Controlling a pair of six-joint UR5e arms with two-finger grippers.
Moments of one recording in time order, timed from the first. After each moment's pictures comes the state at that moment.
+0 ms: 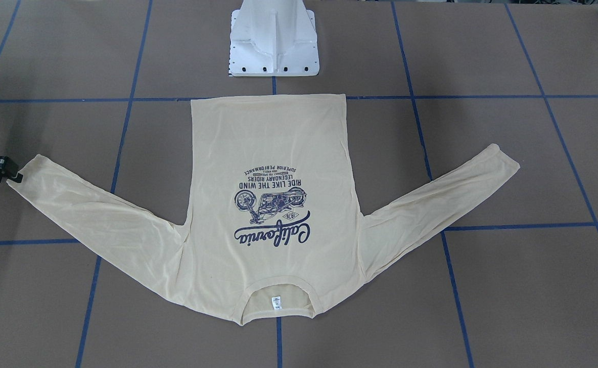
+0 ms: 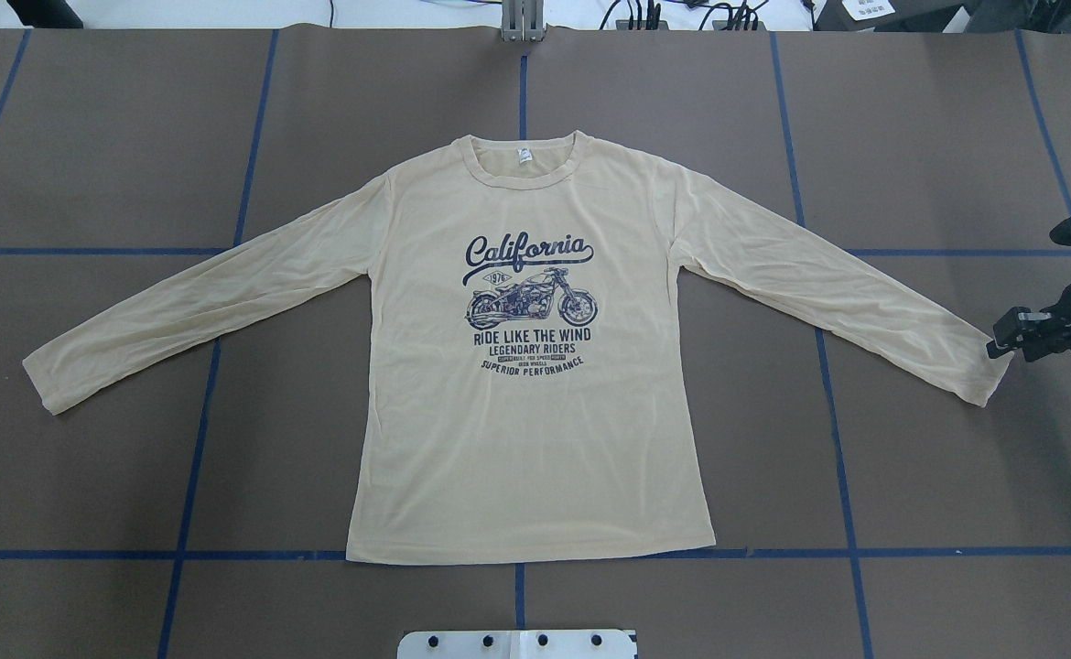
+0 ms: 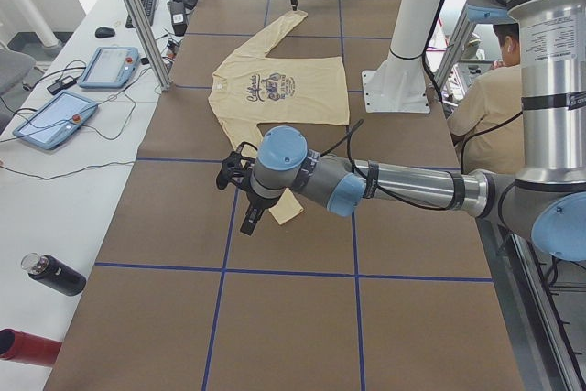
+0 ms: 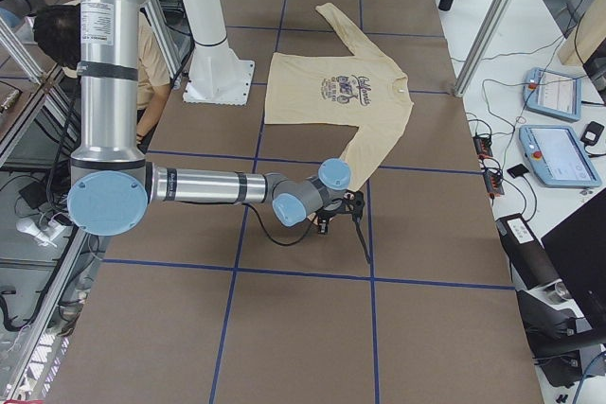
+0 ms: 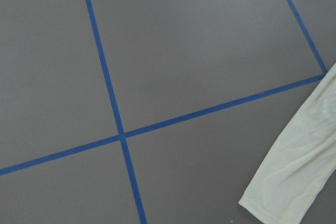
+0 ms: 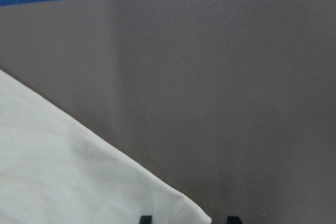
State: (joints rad) left arm -1.55 -1.42 -1.83 -1.93 -2.41 -0.06; right arm 1.06 -1.63 1.51 -0.99 2.33 0.74
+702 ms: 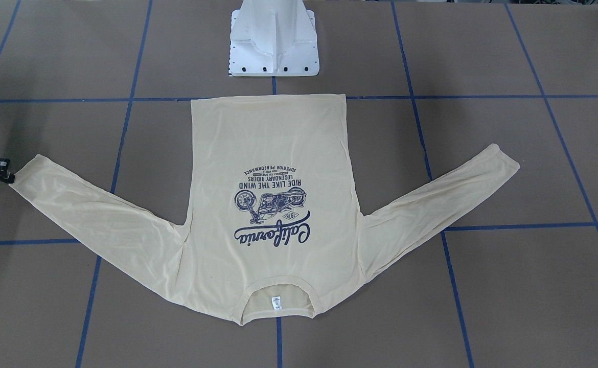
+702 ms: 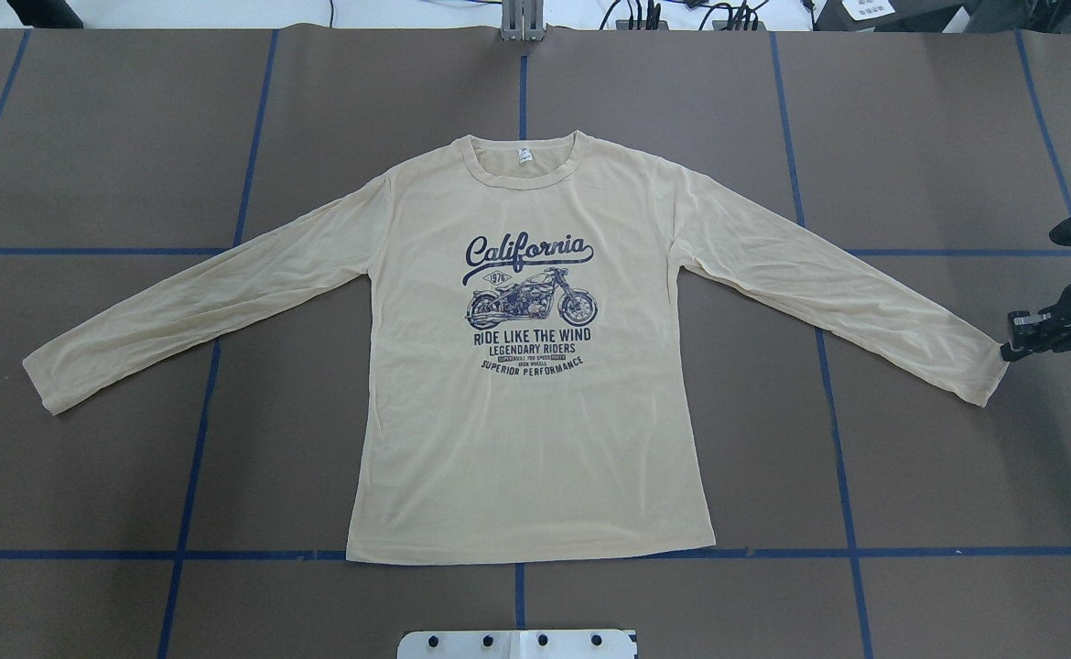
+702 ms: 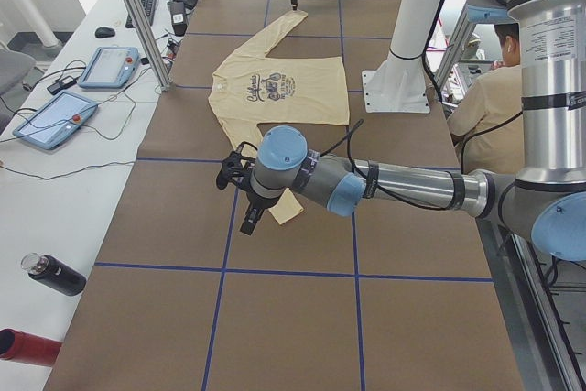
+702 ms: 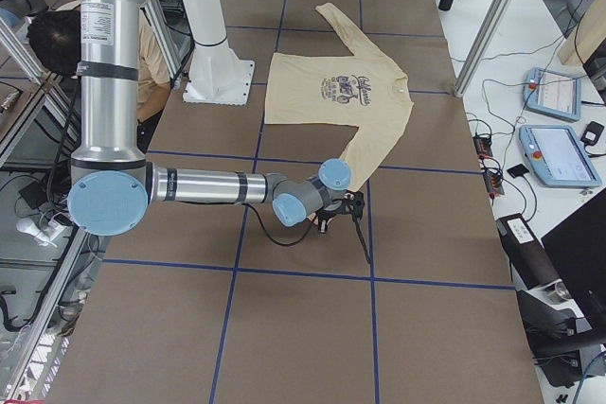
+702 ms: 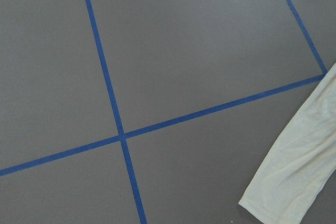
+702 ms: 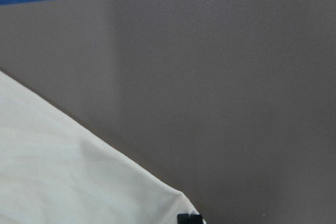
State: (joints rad) left arm -1.55 -1.42 -1.83 -1.93 -2.41 -0.06; right arm 1.06 -1.63 1.51 -0.99 2.33 0.74
